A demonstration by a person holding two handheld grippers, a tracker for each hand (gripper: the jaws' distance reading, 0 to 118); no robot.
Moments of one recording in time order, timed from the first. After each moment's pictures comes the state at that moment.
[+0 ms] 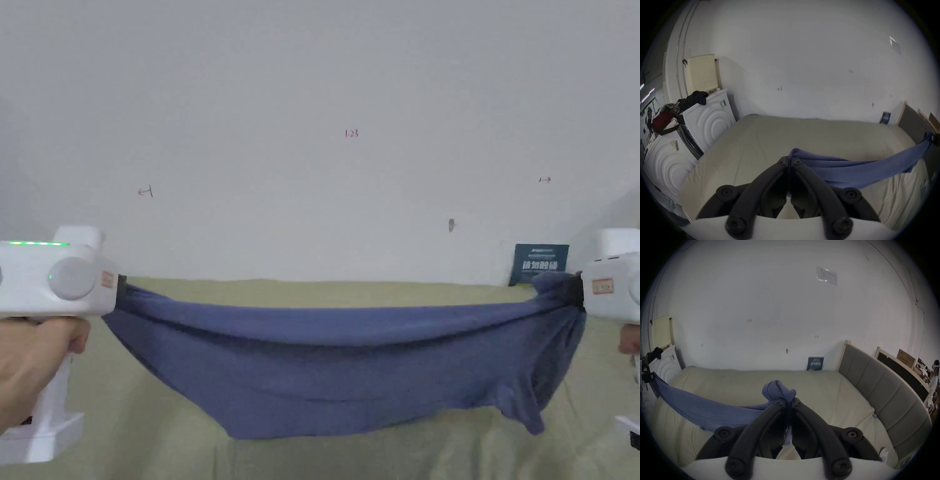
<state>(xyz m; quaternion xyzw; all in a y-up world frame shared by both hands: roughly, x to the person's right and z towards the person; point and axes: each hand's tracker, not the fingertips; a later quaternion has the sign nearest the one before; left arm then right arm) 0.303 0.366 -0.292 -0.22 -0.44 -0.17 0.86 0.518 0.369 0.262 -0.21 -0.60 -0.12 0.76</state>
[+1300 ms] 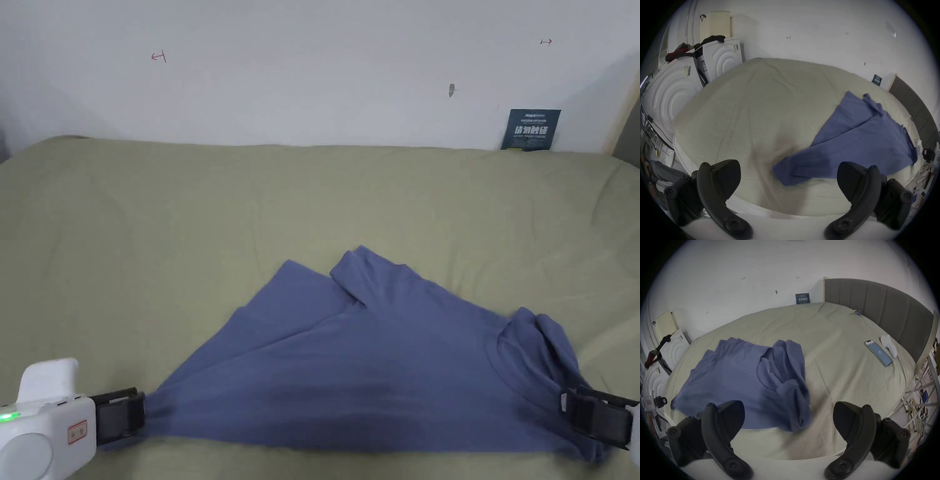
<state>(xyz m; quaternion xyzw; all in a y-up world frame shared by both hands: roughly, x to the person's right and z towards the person) -0.018 0.204 -0.183 -0.37 -0.43 -0.17 0.81 0.195 0.203 0.389 -0.24 -0.57 -0.25 0.74</state>
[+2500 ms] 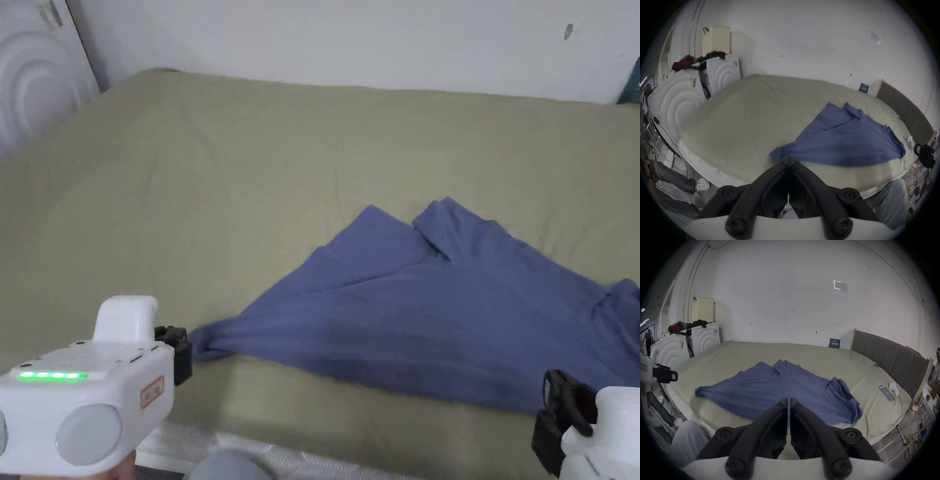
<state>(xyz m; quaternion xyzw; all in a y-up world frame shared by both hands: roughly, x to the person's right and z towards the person) -0.079 0.213 -0.160 -0.33 -0.45 -0.16 0.81 0.041 0.222 0.247 -0.19 -0.52 -0.09 0.83</state>
